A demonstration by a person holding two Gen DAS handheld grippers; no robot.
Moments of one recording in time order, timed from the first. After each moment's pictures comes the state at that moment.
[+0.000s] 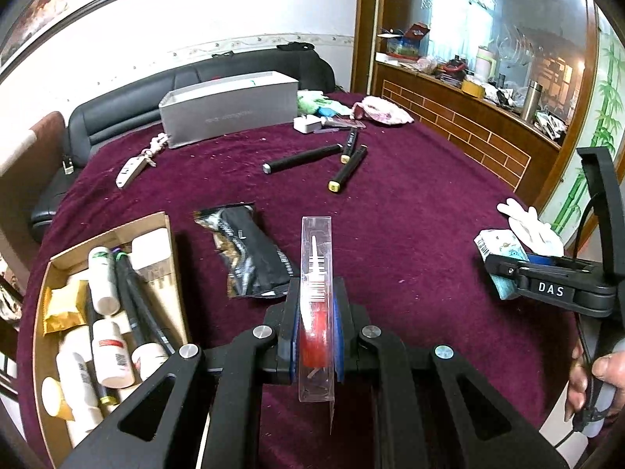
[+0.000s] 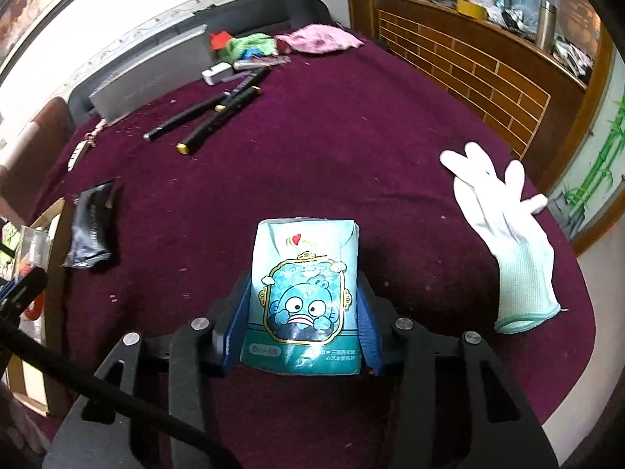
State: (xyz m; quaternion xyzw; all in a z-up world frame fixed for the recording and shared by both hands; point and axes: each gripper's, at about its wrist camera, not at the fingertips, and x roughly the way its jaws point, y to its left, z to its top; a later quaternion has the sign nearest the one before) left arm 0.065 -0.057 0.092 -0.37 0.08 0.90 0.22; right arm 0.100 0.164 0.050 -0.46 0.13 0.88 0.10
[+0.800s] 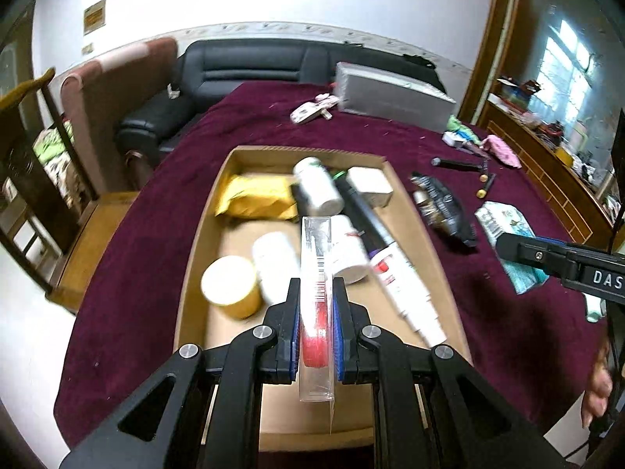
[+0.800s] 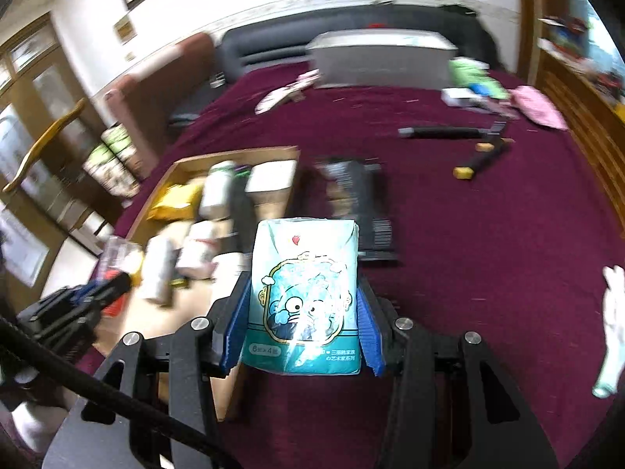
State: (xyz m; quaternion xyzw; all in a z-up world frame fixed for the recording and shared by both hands) left arm 0.093 -0.253 0.073 -0.41 -0.04 0.91 0.06; right arm 0.076 -0.048 0.096 -0.45 0.04 0.88 -0.17
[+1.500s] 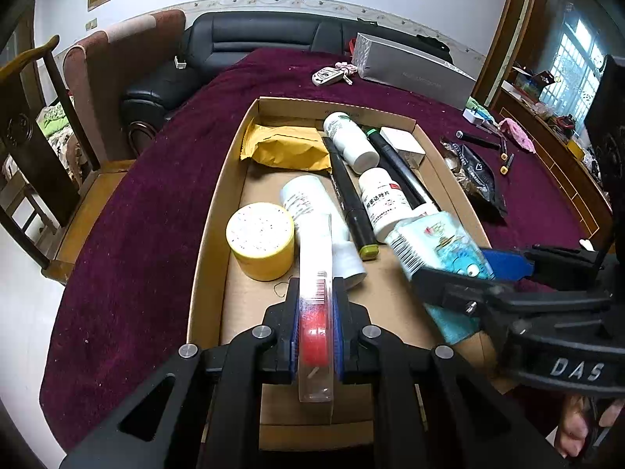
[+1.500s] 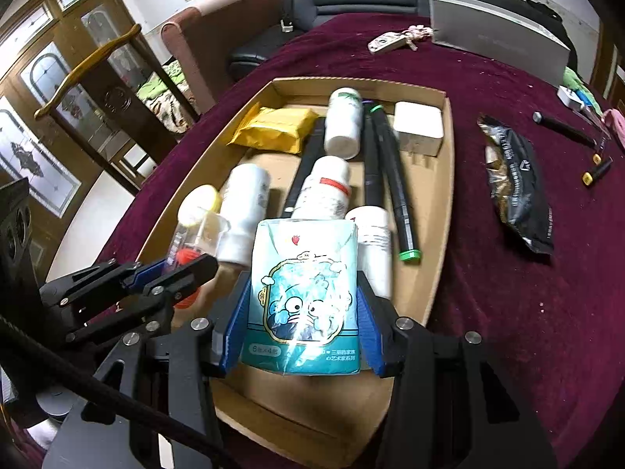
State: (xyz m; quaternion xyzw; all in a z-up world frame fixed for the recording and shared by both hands) left arm 0.093 -0.277 0.039 -0.44 -0.05 0.89 0.06; right arm 0.078 -0.148 0.049 -0.50 -0.02 0.82 -0.26
